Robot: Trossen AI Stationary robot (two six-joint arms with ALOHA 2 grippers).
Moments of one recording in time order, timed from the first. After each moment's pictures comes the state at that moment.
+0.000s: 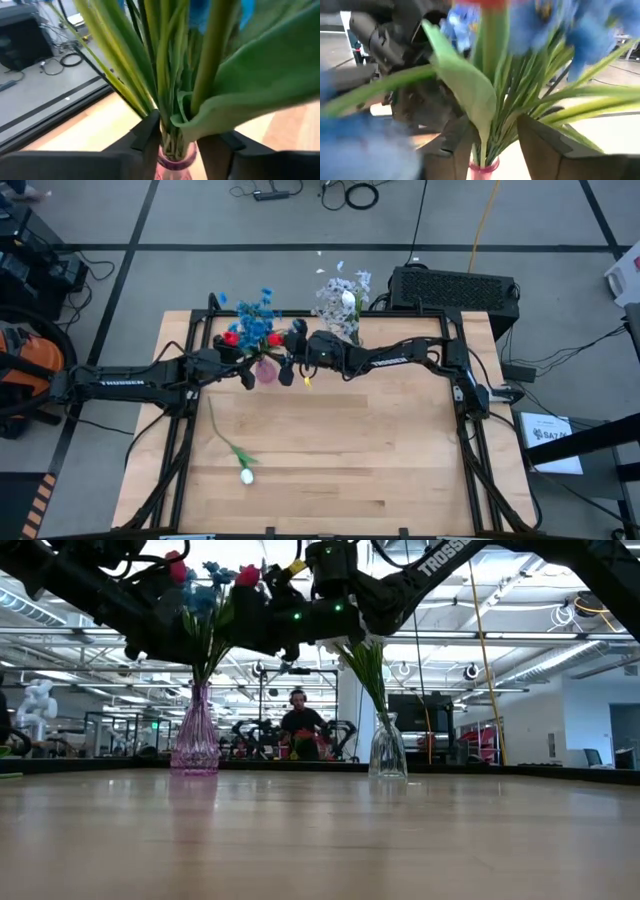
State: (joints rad) left arm 0.17 0.70 0.40 -0.10 -0.47 -0.23; right arm -0.18 2.13 1.47 0.63 0.05 -0.04
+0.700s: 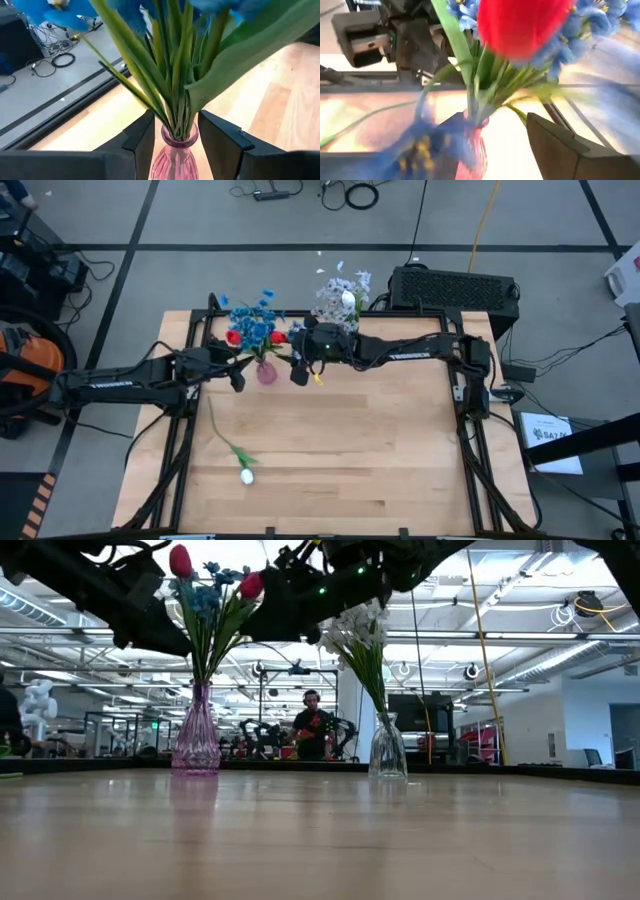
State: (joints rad) left arm 0.17 0.57 0.45 -0.30 -0.41 -0.19; right arm -0.18 1.95 1.47 0.21 0.05 -0.10
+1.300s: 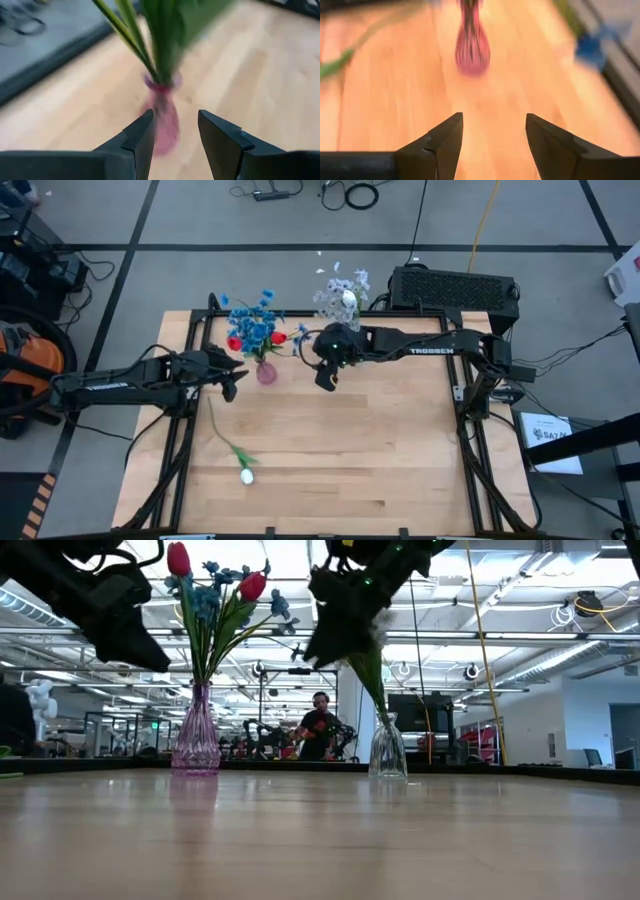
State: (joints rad) left arm 0.17 0.49 0.45 -0.53 -0.27 -0.28; right arm -0.19 1.79 1.47 -0.44 0.05 0.09
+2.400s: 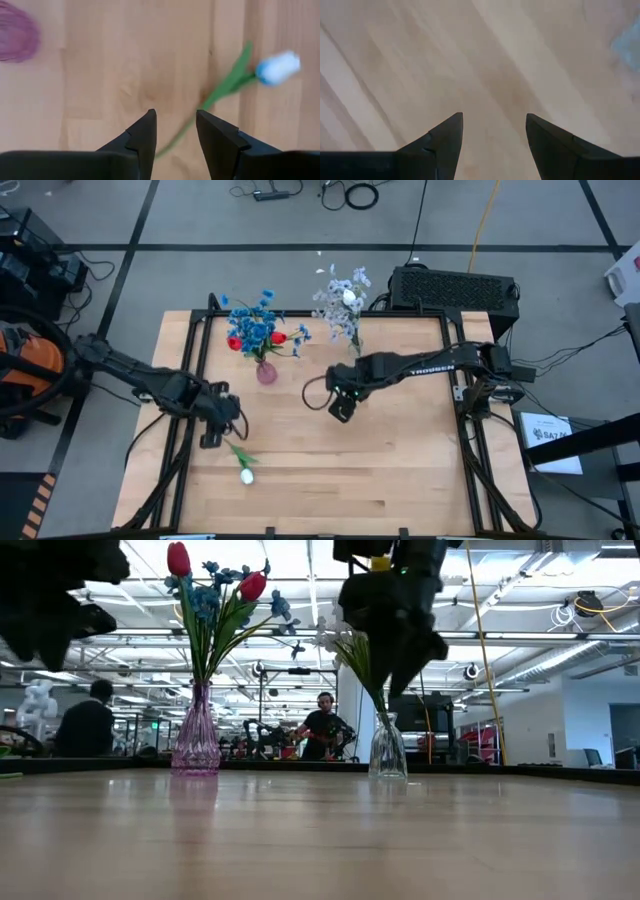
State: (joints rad) left arm -0.35 0.97 0.79 -1.06 0.00 -0.39; right arm 0.00 1.80 1.47 -0.93 0.06 0.63
